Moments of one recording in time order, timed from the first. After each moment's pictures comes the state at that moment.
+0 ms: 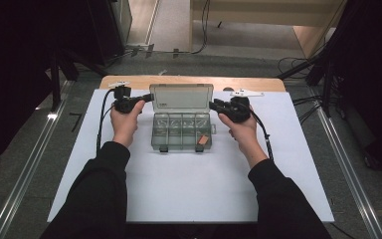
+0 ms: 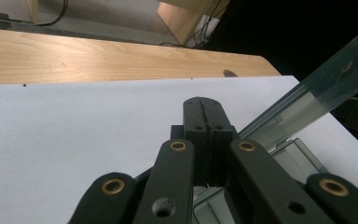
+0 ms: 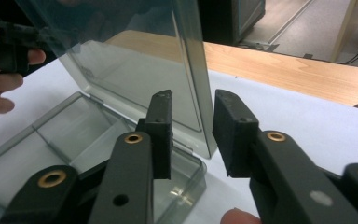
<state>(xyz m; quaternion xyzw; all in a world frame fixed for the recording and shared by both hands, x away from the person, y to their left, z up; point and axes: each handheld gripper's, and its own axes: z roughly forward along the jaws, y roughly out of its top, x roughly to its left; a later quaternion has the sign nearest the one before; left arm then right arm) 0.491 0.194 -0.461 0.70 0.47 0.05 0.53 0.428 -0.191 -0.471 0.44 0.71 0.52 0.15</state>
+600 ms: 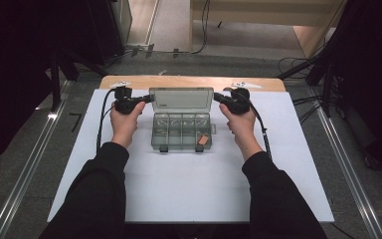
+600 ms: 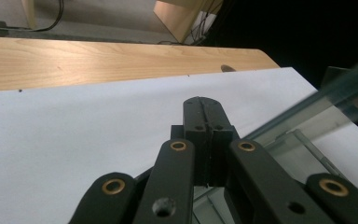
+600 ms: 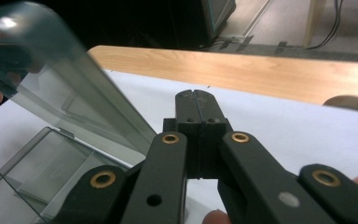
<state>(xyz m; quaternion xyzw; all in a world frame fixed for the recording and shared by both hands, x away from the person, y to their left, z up) 0.488 0.191 -0.461 0.72 0.45 0.06 0.53 0.451 -0.187 -0.464 0.51 0.67 0.51 0.15</state>
